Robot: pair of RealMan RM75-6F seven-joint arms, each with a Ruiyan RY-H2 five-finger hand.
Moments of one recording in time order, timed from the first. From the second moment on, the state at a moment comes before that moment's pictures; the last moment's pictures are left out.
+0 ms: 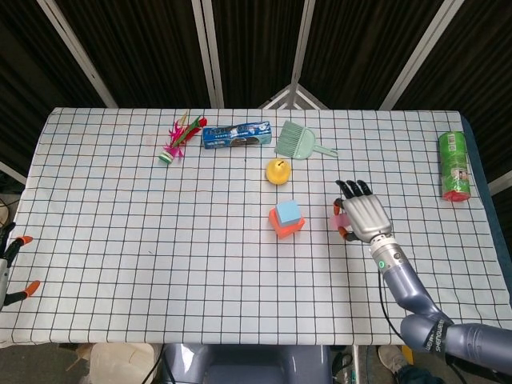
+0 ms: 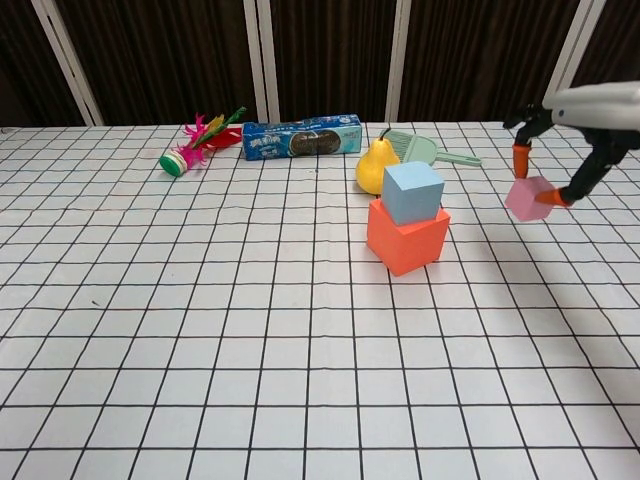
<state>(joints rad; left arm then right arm) -0.06 -1.08 -0.05 -1.68 1.38 1.46 0.16 0.78 -1.20 0.15 -1.76 -0.80 0.98 -0.52</state>
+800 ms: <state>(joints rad) -0.06 -1.09 -0.05 -1.67 1.37 1.46 0.18 1.13 -1.13 0.23 -1.98 -0.42 1.01 -0.89</state>
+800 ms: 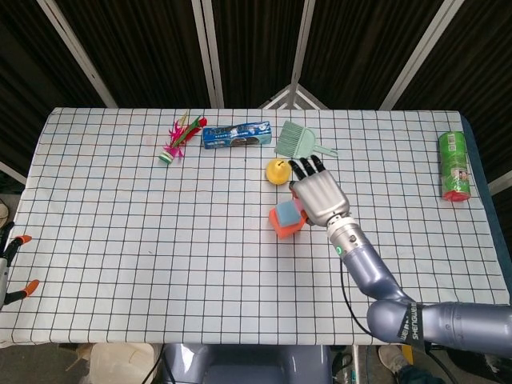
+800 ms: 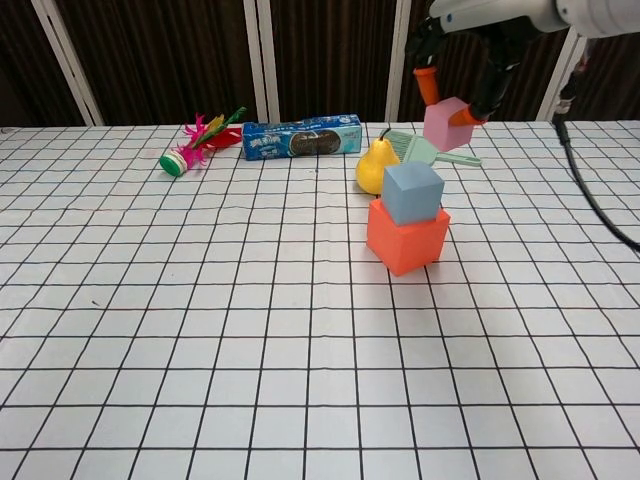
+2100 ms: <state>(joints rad) -0.05 -1.08 -0.06 -1.68 1.37 1.48 0.16 1.29 -1.22 0.17 -1.88 -0.28 0.98 -0.85</state>
